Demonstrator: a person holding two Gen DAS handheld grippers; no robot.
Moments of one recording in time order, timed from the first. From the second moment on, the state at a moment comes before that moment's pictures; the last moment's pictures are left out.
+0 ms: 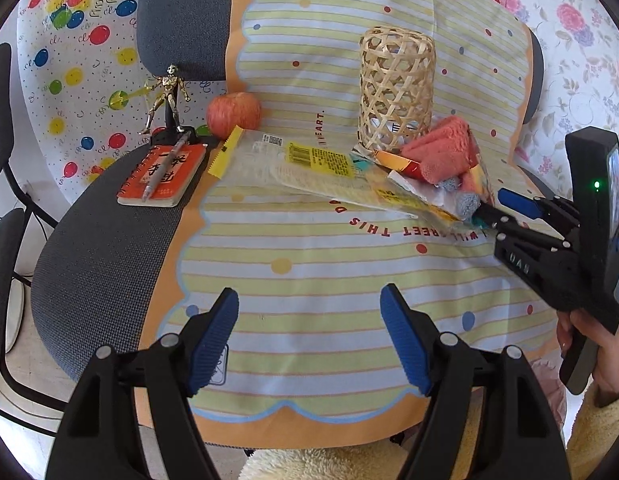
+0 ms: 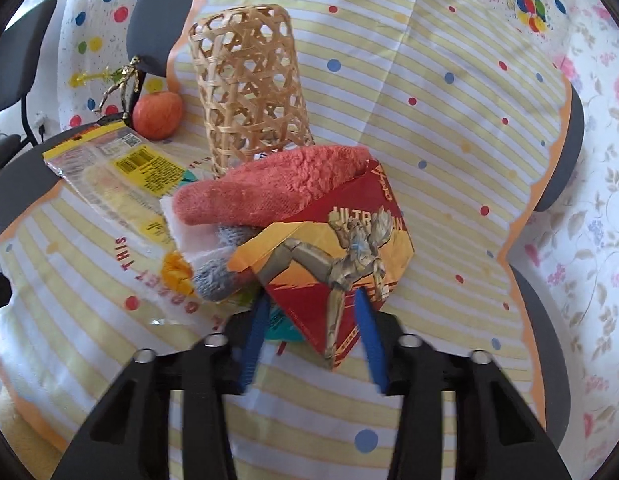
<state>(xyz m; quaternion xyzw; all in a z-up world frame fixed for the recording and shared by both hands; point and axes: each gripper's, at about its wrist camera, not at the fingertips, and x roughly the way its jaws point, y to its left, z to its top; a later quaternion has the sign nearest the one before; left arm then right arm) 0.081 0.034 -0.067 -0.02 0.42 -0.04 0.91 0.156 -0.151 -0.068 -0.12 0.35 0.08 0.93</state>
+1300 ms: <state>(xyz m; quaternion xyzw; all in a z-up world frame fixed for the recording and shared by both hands) 0.204 -0.126 -0.044 0.07 0.39 -0.11 0.91 0.080 -0.316 -0.066 0.14 0.34 0.04 0.93</state>
